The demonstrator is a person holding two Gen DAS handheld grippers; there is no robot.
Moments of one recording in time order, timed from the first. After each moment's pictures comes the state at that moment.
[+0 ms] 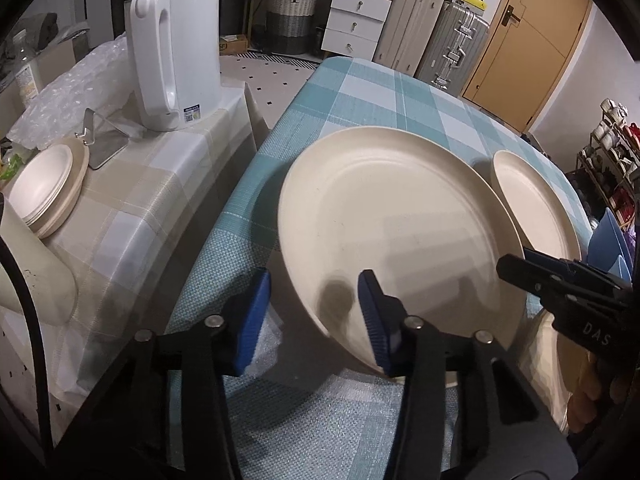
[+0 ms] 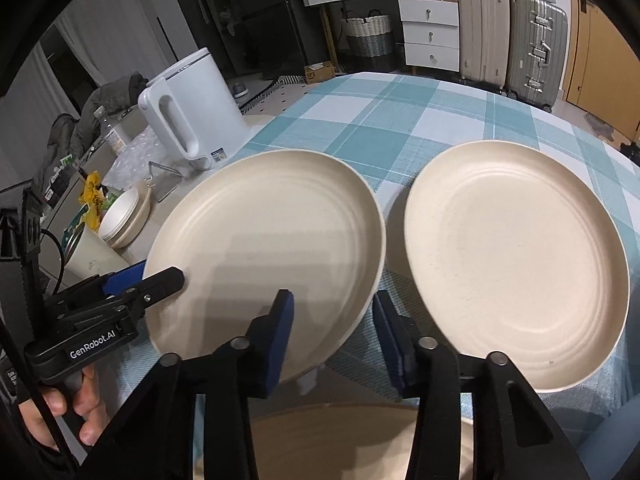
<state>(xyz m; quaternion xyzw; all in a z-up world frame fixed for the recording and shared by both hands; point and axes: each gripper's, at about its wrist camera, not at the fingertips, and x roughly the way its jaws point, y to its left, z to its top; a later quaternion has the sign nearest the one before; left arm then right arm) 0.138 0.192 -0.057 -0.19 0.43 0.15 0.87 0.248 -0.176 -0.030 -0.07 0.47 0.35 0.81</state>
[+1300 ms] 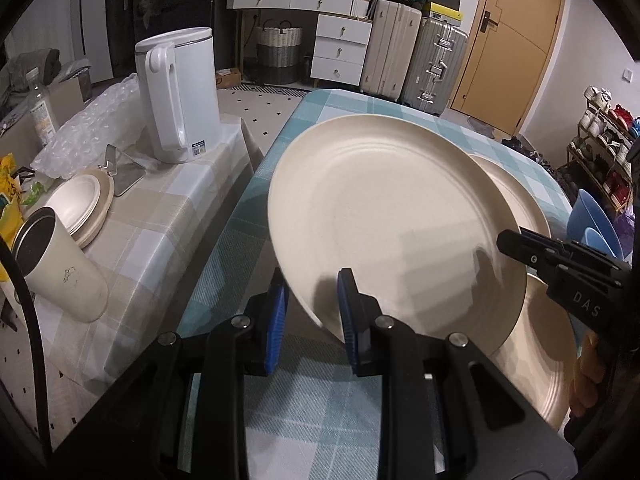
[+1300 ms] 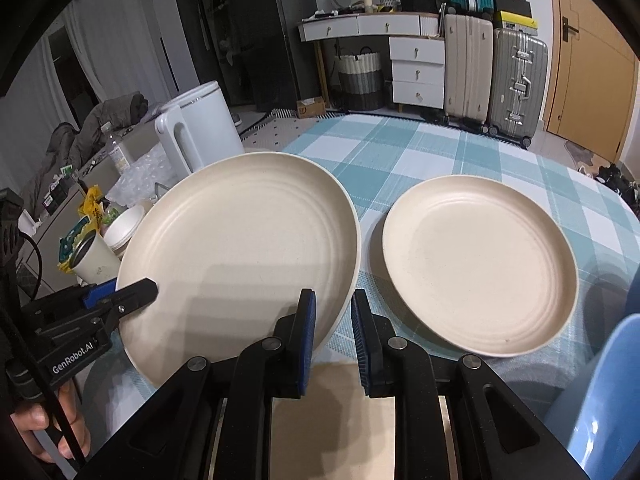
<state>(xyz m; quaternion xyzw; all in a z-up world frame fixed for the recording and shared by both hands) 0.077 0.145 -0.005 -0.14 0.39 0.15 0.90 0.202 -0.208 0.008 -0.06 0.40 0.34 0.85</state>
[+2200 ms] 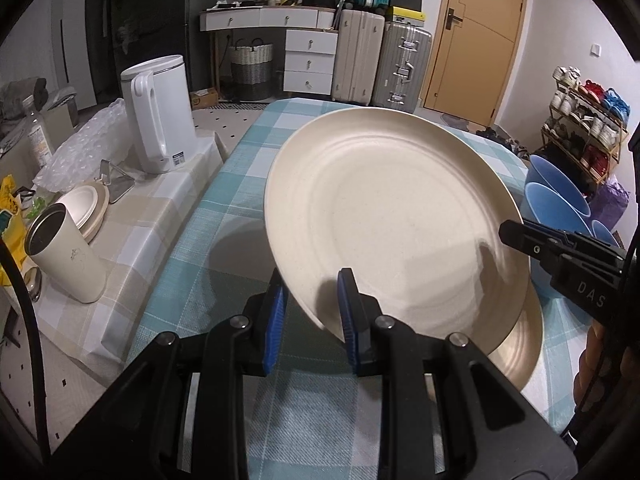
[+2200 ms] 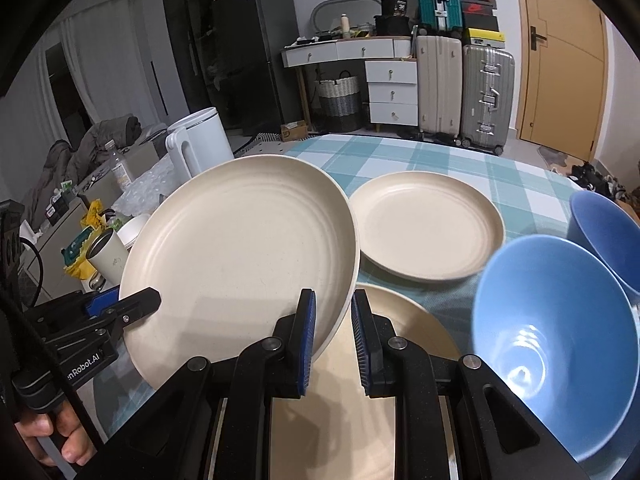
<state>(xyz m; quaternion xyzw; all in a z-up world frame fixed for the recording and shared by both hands) 0.011 0.057 0.021 -0.10 0.37 0.12 0.92 0.121 -0.288 0.037 -0.04 0.37 0.31 0.88</state>
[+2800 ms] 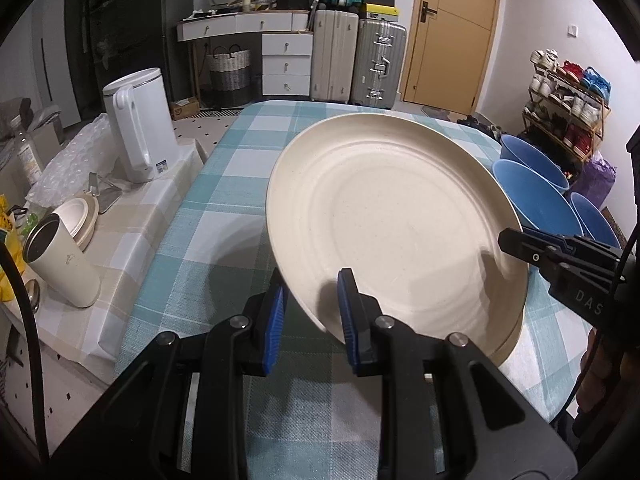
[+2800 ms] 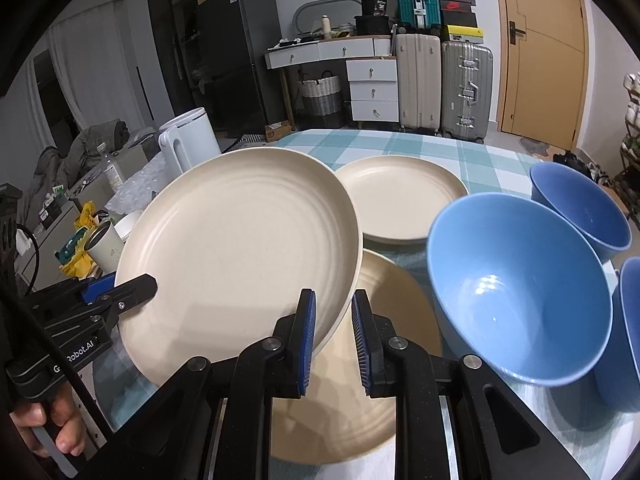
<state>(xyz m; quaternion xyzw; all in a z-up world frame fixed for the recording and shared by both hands) -0.010 0.023 0.034 -0.07 0.37 0.08 0.92 0.086 -0.324 0.036 -0.03 0.37 0.28 0.88</state>
